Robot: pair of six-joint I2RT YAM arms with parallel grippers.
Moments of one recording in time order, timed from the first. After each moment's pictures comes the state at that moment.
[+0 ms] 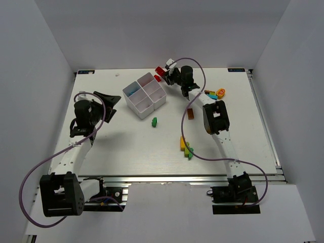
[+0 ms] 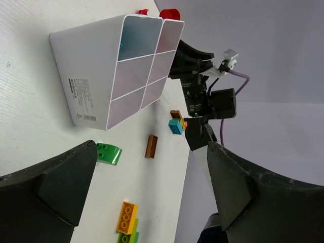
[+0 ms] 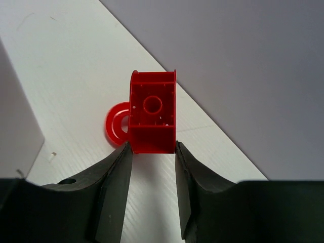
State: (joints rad) left arm 0.04 1.12 0.68 0.13 0.33 -1.12; right arm 0.39 2.79 2.33 0.34 -0.45 -0.34
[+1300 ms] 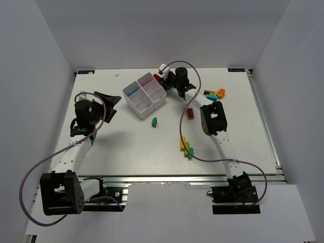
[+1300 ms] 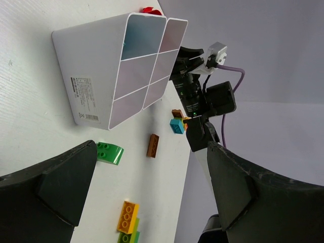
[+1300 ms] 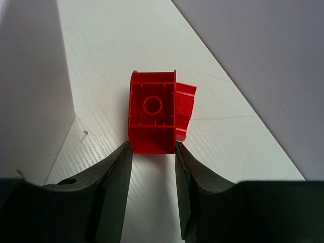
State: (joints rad) left arm 0.04 1.14 0.68 0.13 0.33 -1.12; right arm 0.43 2.79 2.36 0.16 -0.47 -0.46
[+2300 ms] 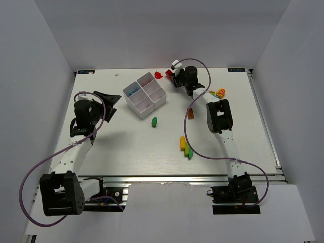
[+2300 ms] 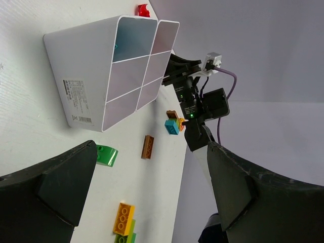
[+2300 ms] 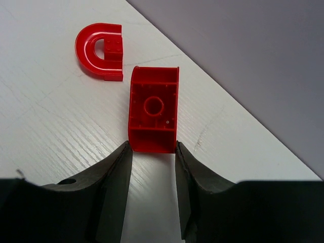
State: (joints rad) left arm 0.04 1.13 0.68 0.15 0.34 -1.14; right arm 0.35 2.75 2.28 0.20 -0.34 -0.38
